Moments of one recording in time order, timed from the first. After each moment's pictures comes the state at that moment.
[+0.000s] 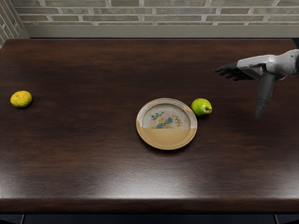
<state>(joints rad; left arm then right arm) -0.11 0.00 0.02 -0.14 0.04 0.06 0.15 1.26 -0.94 0.29 1.41 -0.62 0.61 -0.40</state>
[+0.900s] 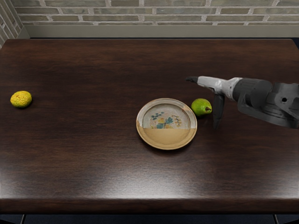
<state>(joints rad) -0.11 0.00 0.02 -0.14 0.04 0.06 0.15 1.00 -0.66 0.41 1.60 -1.13 0.18 -0.61</state>
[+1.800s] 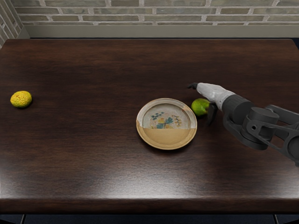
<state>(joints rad) -0.11 0.00 0.02 -0.14 0.04 0.06 0.15 0.85 -0.51 0.39 1.46 -1.46 0.00 -0.61</state>
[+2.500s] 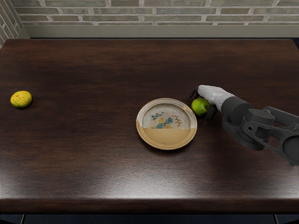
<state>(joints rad) -0.11 0.00 0.02 -0.14 0.04 0.06 0.15 0.84 -0.48 0.38 1.41 -1.48 0.00 -0.61</state>
